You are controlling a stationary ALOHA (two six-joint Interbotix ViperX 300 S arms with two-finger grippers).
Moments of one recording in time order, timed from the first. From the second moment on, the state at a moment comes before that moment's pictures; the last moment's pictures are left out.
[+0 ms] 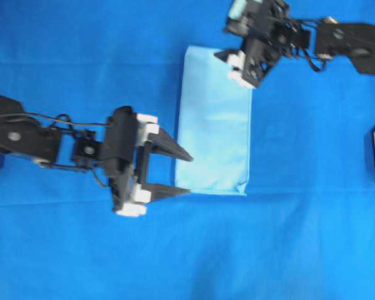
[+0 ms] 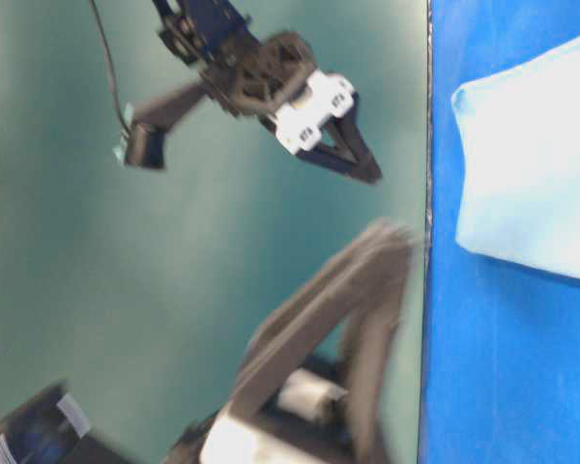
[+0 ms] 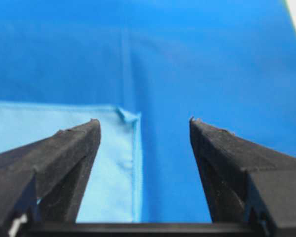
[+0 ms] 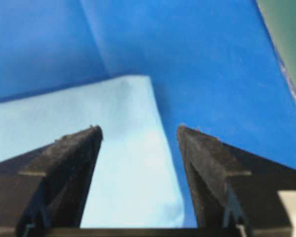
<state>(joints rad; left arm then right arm) -0.13 -0.08 0.76 -0.04 -0.37 -0.06 -0.40 -0.09 0.66 -0.52 0.12 0.40</state>
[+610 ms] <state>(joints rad) 0.05 -0.33 1.07 -0.04 -0.49 0.00 -0.32 -0.54 1.15 -0.44 -0.24 0.42</state>
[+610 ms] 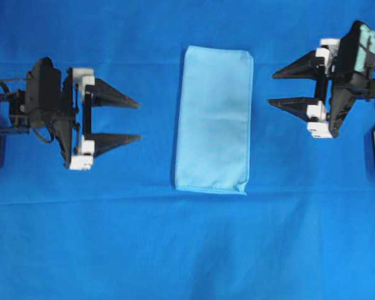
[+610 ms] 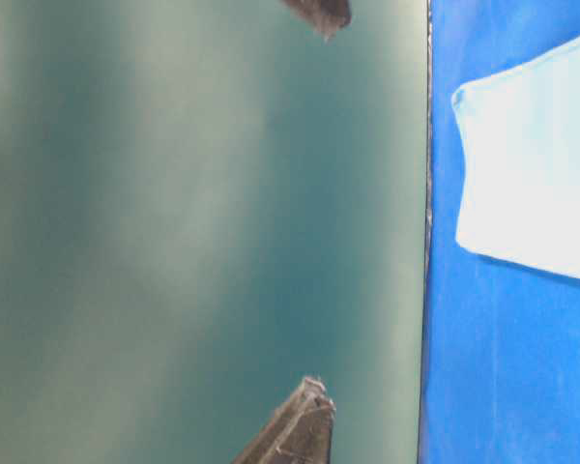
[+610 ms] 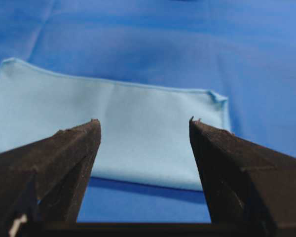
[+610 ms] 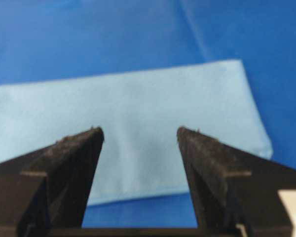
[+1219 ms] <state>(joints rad) 0.12 -0.20 0.94 -0.04 -0.48 0.02 -0.38 -0.49 1.10 -0.42 -0.17 0.41</state>
